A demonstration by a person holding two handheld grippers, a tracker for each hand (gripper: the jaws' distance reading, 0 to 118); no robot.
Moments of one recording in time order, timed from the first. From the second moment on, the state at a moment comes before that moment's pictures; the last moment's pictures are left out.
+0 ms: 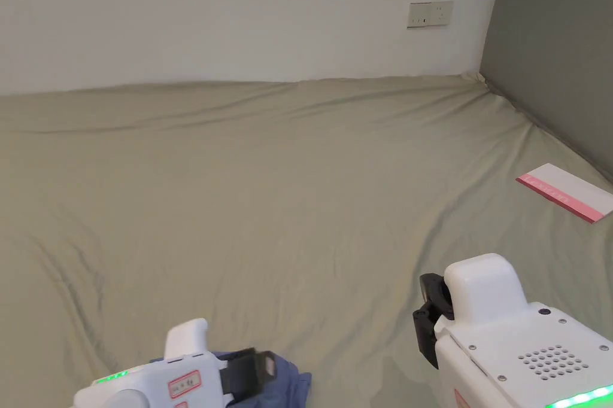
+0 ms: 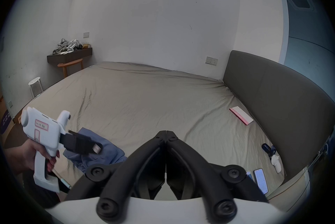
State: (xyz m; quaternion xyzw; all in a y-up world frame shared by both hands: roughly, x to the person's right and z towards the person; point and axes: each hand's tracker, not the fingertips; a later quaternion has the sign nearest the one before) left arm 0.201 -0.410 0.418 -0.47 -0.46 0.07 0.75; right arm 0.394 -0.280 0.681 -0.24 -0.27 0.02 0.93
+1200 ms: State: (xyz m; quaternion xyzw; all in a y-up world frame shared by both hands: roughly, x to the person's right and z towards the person) left arm 0.208 -0.461 0.513 -0.39 -0.58 -0.07 0.71; right arm 0.389 -0.285 0.644 -0.24 -0.24 0.03 0.94
